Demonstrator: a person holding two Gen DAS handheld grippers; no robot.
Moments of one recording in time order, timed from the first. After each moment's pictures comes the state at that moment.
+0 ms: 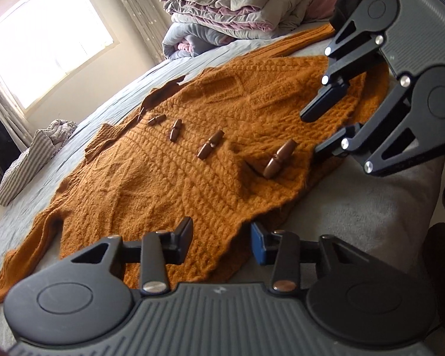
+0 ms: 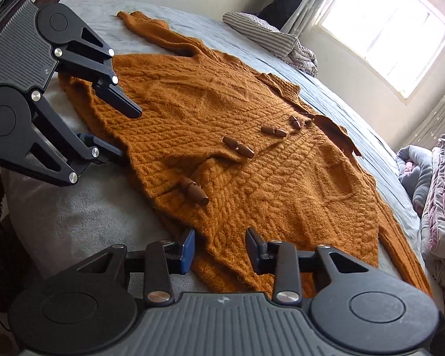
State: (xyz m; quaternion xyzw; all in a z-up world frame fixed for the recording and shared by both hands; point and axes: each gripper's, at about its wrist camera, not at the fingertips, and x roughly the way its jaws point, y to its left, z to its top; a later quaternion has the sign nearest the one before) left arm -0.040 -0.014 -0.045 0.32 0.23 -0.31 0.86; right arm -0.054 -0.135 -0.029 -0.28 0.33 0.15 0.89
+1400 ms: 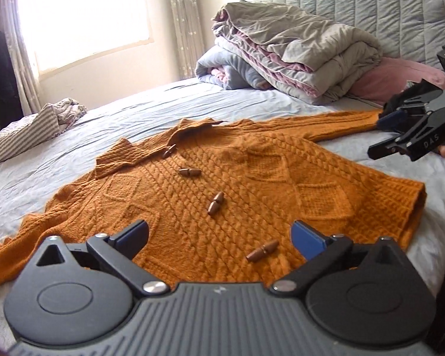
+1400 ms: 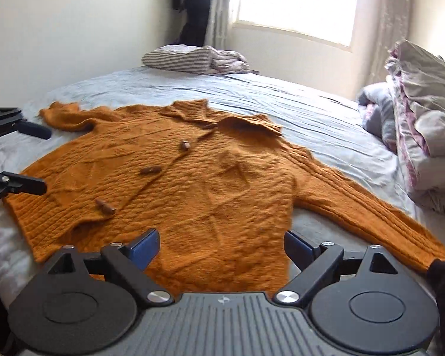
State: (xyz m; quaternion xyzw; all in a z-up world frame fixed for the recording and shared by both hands) left arm 0.056 -0.019 0.026 0.16 0.25 -0.30 0.91; right arm 0.001 -0.309 0.030 -0.04 0.33 0.04 0.94
